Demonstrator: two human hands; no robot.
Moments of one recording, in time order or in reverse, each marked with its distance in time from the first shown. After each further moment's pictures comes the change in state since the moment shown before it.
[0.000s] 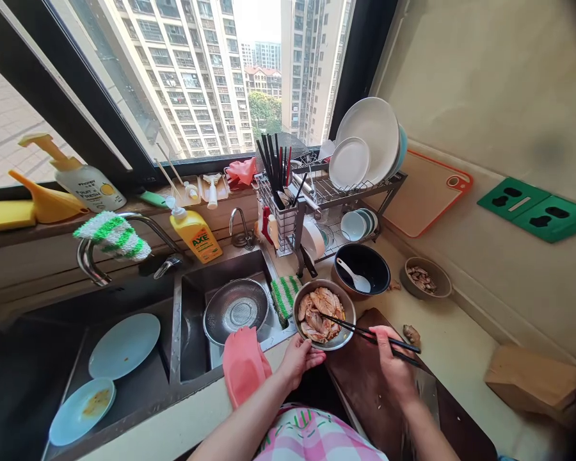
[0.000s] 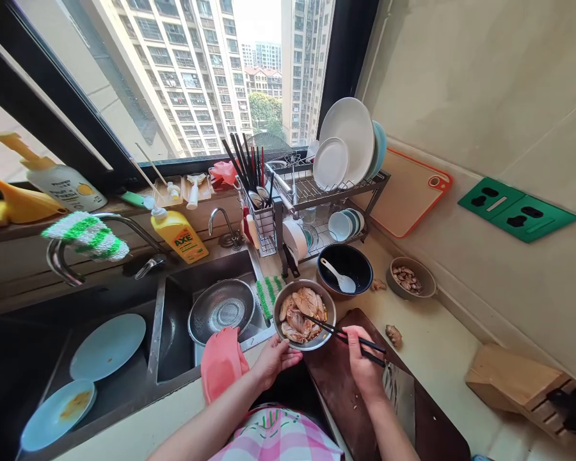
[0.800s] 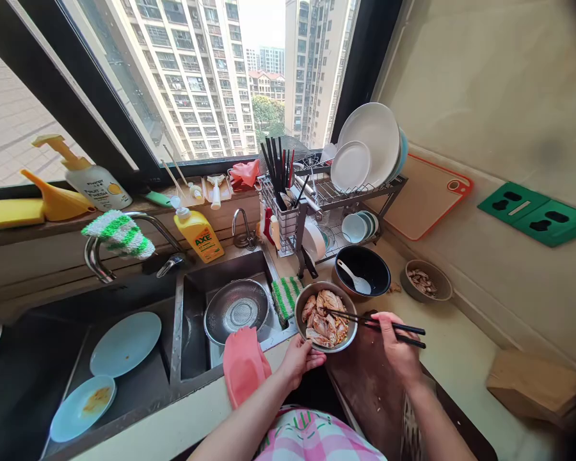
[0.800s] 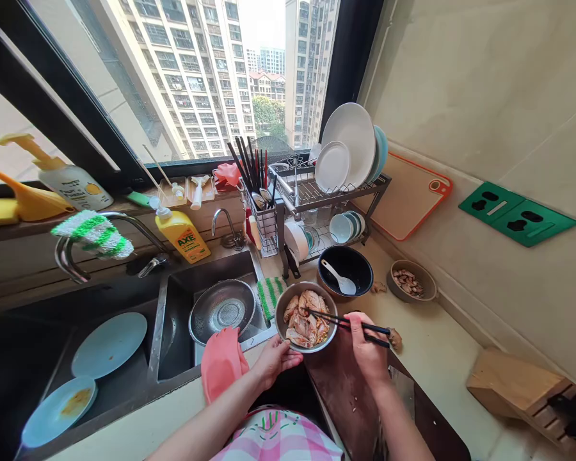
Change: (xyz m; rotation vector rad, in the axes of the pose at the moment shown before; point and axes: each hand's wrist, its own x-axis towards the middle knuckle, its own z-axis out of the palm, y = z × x) left_hand -0.001 0.001 0.003 0.020 -0.005 -0.006; right_hand 0.030 -0.009 -0.011 0.153 -0.062 0.111
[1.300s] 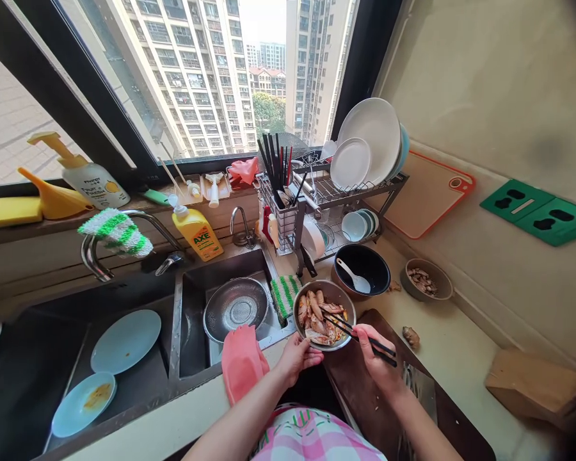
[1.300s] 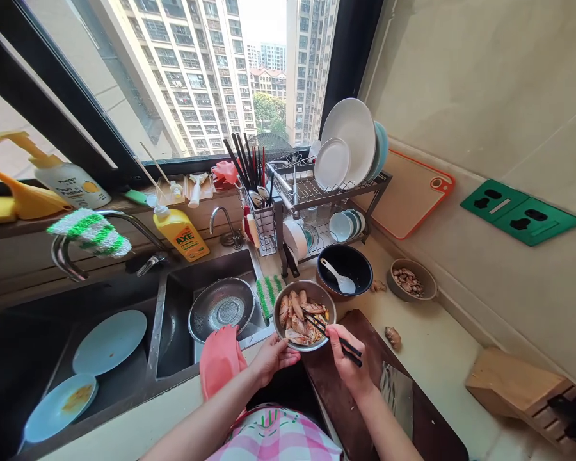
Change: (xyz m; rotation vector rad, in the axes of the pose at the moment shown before) left_hand 0.005 -0.001 -0.007 0.010 -0.025 0.002; right_hand -0.024 0.022 0.013 -0.108 -0.188 -0.128
